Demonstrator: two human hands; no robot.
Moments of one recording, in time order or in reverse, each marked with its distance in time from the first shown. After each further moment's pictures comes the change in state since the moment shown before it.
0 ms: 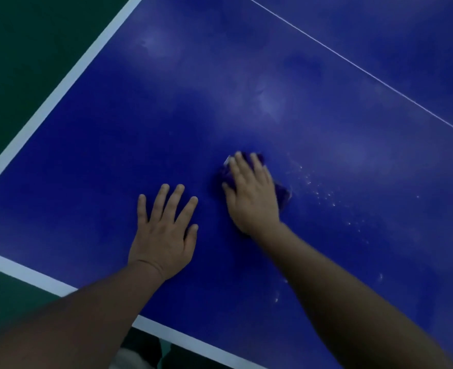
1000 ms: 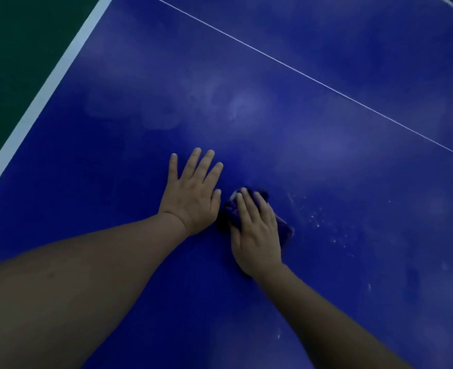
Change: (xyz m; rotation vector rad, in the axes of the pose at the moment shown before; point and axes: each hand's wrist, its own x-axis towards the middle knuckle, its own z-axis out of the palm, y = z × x) left_hand 0.183 0.030 -0.039 0.033 -0.060 0.261; right_hand -0.007 0.019 -0.005 0.008 0.083 0.169
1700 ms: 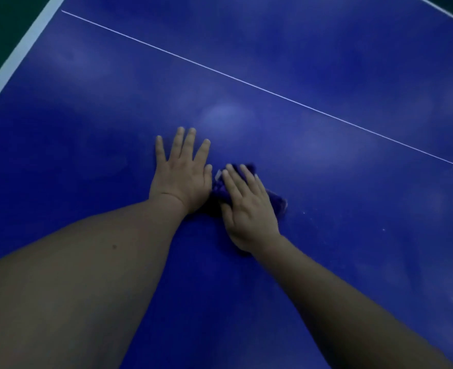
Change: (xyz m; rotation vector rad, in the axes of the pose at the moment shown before) left_hand 0.158 0.024 -0.003 0.048 0.058 -0.087; right_hand 0.131 0.082 -0.028 0.084 0.013 -0.090
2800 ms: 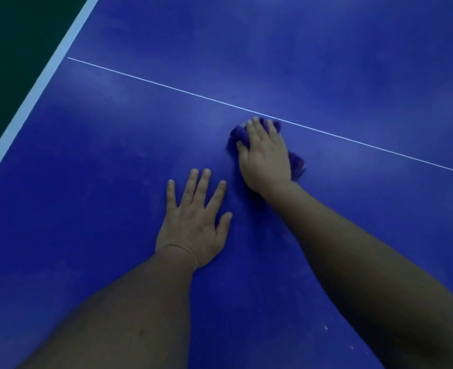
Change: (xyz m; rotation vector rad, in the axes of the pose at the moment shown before) left_hand 0.000 0.003 0.003 0.035 -0.041 0.041; right_hand 0.176 0.049 -0.026 -0.063 0.051 0.243
